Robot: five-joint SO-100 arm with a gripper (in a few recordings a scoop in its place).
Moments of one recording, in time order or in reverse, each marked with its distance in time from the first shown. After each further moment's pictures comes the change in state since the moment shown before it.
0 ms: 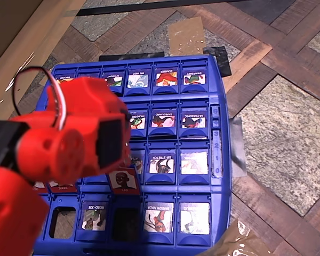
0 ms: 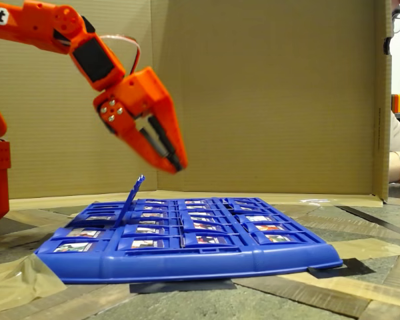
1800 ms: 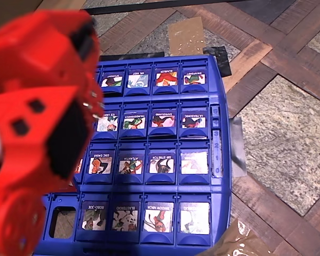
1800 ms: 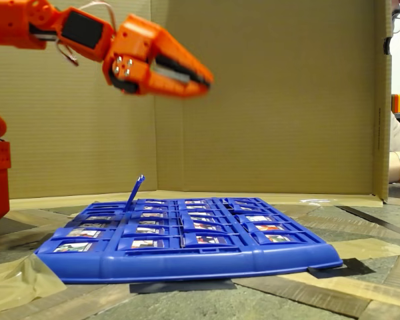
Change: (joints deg) arm -2.5 21.4 10.3 -33.9 3.3
